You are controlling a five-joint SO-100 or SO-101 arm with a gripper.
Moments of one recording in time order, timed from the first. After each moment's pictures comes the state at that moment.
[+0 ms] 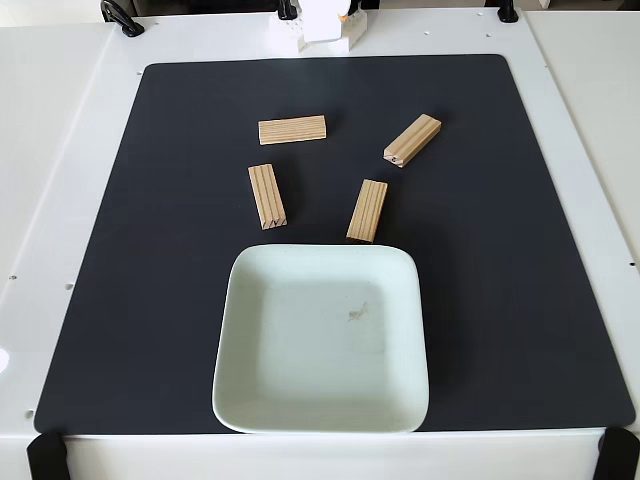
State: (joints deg) arm -17.4 159.8 136.4 68.8 -0.7
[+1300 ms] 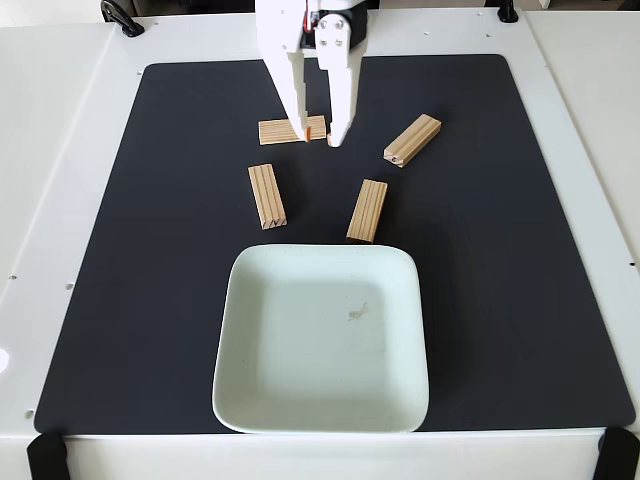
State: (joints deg) arm -6.9 99.3 99.1 66.1 -64.8
